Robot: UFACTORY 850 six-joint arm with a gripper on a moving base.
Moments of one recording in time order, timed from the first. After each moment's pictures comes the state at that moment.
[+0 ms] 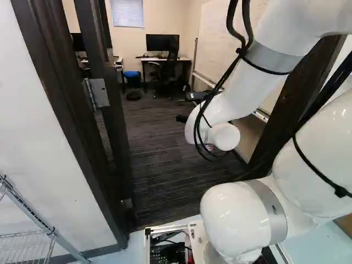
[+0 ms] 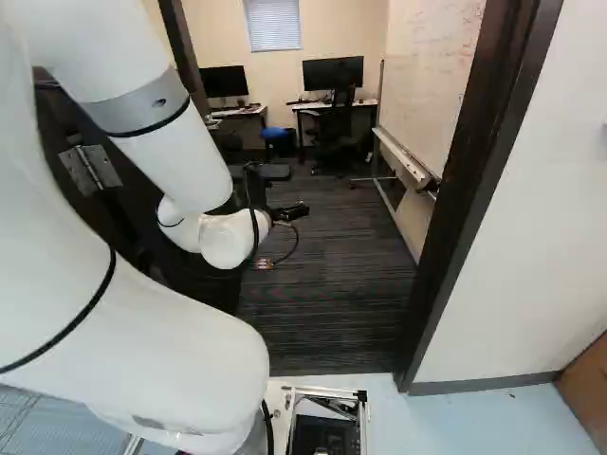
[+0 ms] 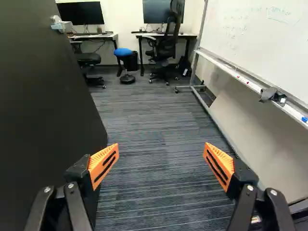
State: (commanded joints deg) arm 0.6 12.6 -9.6 0.3 48.7 0.0
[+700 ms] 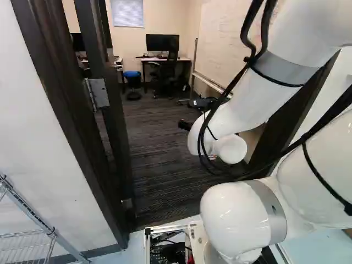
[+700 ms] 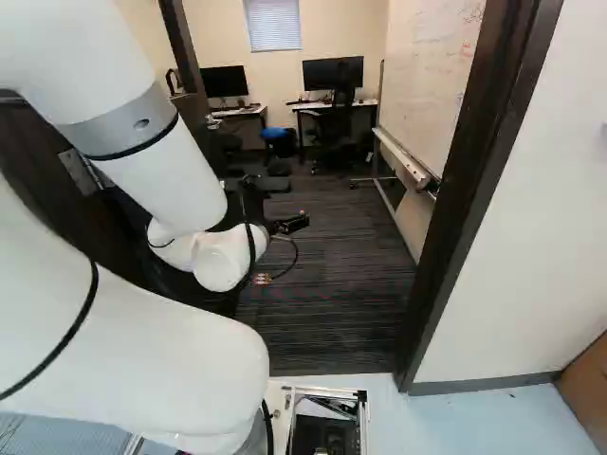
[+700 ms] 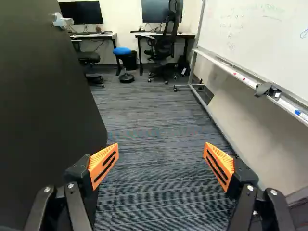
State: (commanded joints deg) arm 0.0 16.0 -5.0 0.0 50.0 0.0
